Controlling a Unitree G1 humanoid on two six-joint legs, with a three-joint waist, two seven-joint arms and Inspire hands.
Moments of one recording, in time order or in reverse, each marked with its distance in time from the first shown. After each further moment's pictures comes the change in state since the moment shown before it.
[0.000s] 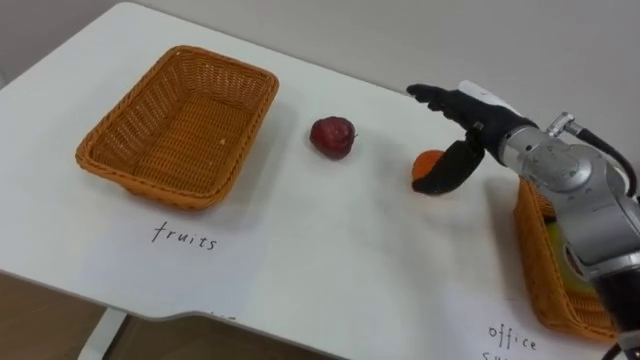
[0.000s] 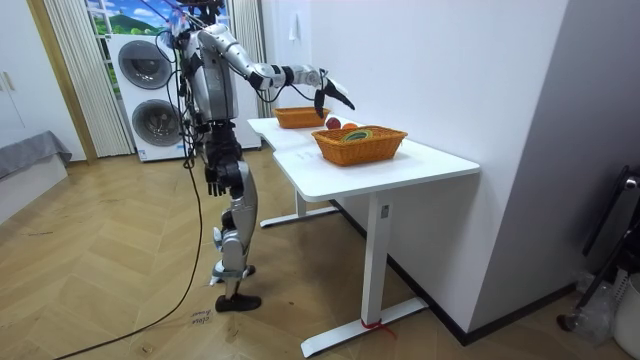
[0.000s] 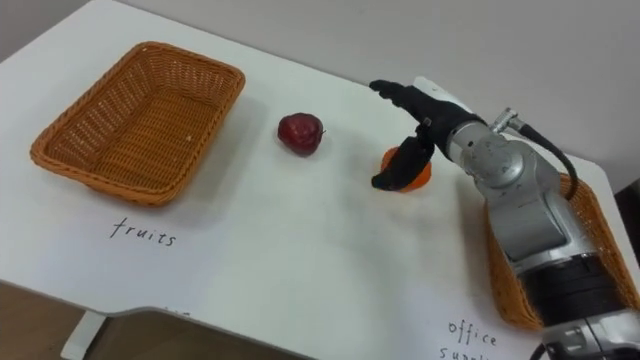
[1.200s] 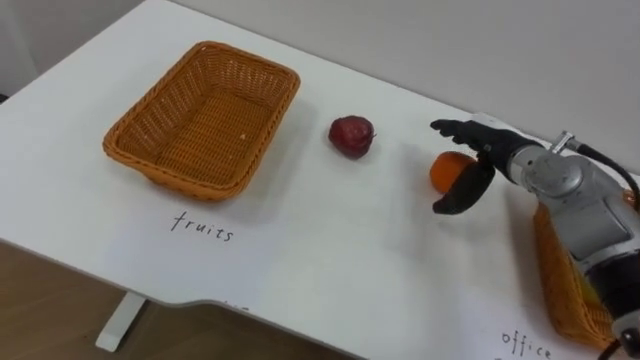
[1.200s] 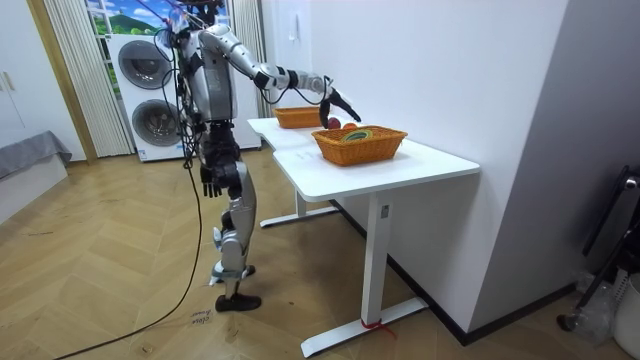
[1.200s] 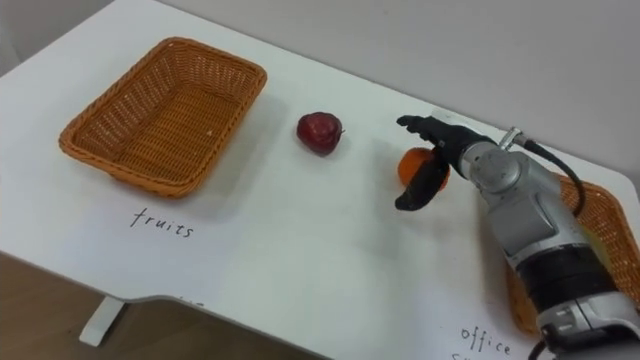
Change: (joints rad) left arm -0.005 0.007 -0.019 -0.020 0.031 0.021 -0.071; right arm -0.080 -0.004 0.047 0.216 -0.116 0.017 -0.030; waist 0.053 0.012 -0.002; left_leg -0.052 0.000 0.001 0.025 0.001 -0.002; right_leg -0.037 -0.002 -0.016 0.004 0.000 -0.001
